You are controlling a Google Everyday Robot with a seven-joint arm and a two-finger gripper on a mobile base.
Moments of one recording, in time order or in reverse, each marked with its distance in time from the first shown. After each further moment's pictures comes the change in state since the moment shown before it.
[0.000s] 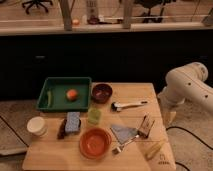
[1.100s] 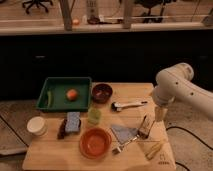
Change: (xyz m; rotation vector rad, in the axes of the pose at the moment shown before) arm -0.026 -0.026 0.033 0.015 -0.014 -0.078
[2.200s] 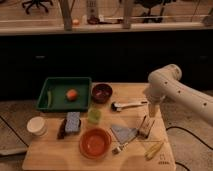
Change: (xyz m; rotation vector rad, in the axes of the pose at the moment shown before) arm -0.019 -0.041 0.042 0.033 -0.020 -0.074
